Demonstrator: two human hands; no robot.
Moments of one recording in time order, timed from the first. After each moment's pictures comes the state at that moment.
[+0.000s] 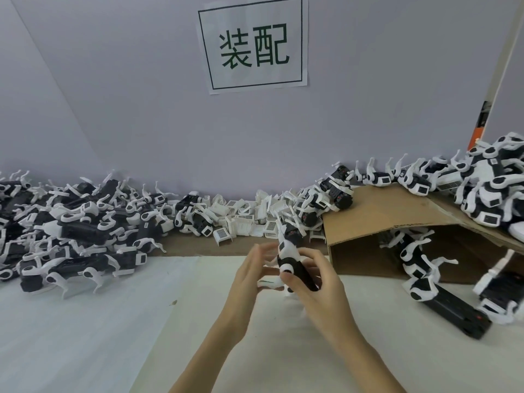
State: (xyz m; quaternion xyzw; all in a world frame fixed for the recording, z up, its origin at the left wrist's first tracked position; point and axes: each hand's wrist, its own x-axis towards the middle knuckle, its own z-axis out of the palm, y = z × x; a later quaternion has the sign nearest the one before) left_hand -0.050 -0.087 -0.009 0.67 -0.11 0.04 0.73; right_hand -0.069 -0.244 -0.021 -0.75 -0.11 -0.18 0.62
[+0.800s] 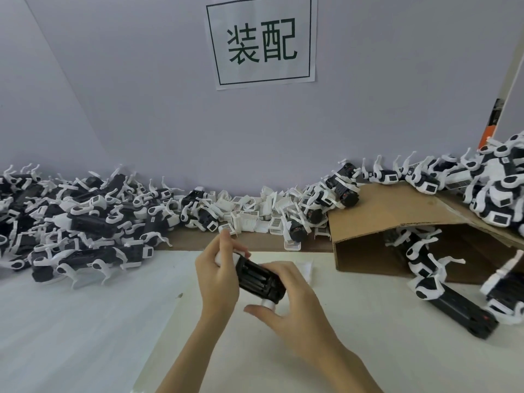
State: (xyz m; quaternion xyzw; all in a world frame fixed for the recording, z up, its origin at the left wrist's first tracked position) left_hand -0.048 -0.058 0.003 0.69 -0.05 0.37 0.62; right_hand -0.080 -0.208 -0.034 -0.83 -0.24 -0.17 0.48
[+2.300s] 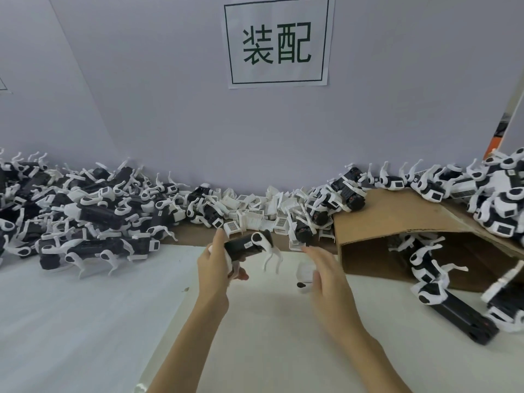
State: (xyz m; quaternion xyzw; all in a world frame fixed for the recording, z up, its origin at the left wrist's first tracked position) left_hand -0.028 -0.029 -0.001 0.60 0.15 0.15 0.77; right_hand -0.061 -0.243 -0.029 -0.87 -0.12 -0.21 0.44
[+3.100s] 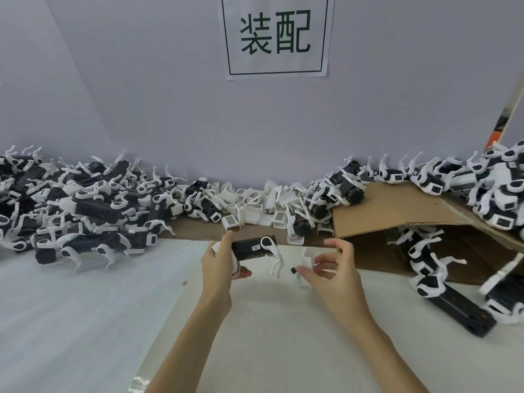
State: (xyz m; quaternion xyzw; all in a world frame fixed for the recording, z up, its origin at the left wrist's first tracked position) left_hand -0.026 -0.036 -0.014 0.60 0.18 0.12 0.77; right_hand -0.053 -0.258 -0.031 -0.78 -0.02 -0.18 0.60
